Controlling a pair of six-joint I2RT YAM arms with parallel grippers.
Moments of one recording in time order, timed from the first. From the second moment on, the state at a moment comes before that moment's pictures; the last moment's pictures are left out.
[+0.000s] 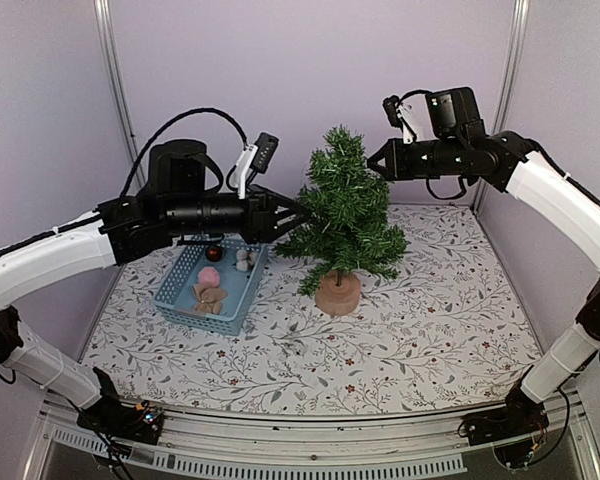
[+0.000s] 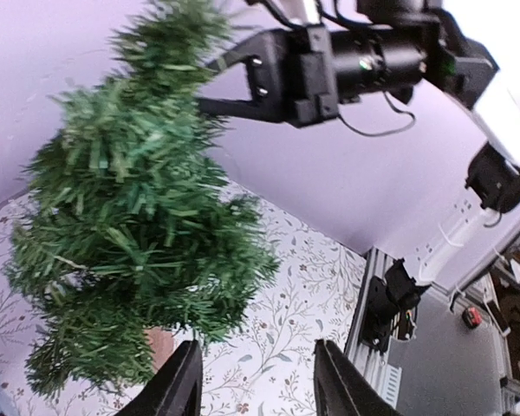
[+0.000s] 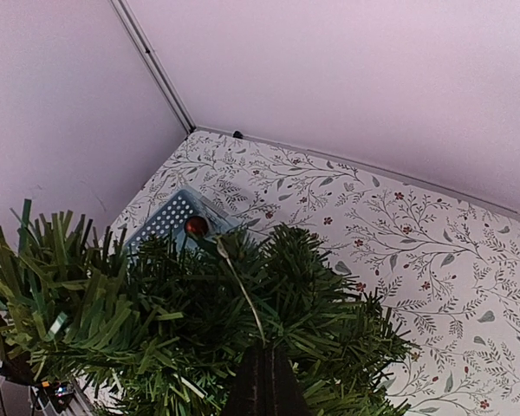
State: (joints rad) left arm -0.86 1.36 1.26 -0.10 0.30 -0.30; right arm 0.62 1.57 1.72 -0.60 -0.12 0.26
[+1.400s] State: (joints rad) left arm -1.03 1.63 1.42 -0.27 0.34 0.04; right arm 0.62 1.57 1.69 -0.60 -0.12 0.26
